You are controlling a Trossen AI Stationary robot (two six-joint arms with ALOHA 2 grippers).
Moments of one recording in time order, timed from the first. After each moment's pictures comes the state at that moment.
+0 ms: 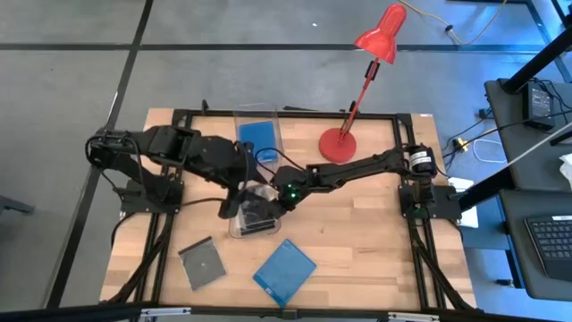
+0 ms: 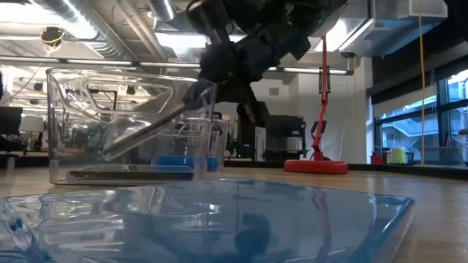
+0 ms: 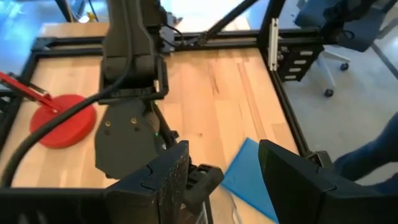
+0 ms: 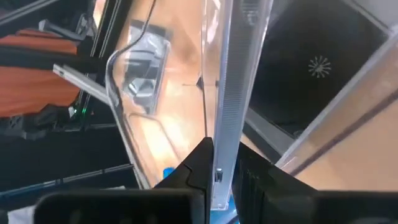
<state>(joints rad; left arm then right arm) -0.20 1.43 1.79 -0.98 -0.04 -0.12 0.03 1.98 1.35 -0.09 -0.37 0.98</state>
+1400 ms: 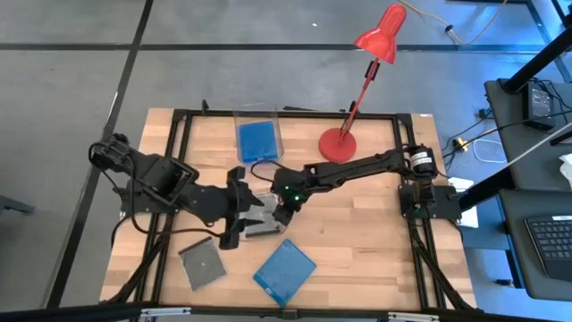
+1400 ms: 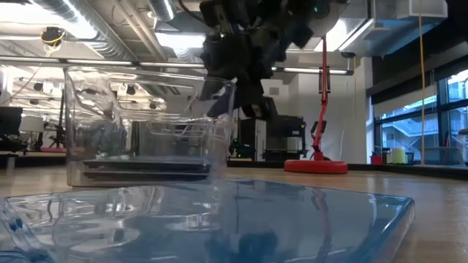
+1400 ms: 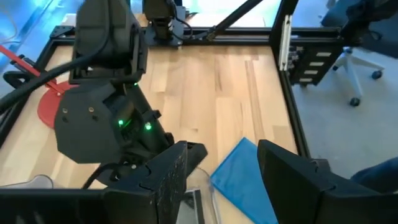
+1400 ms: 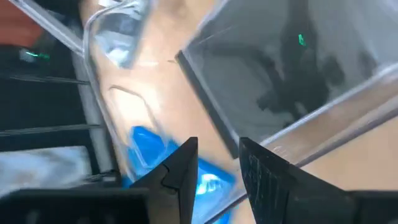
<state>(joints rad) -0.48 1.48 1.79 -0.99 -0.39 -0.35 0.04 1.98 1.43 -0.35 -0.39 0.73</state>
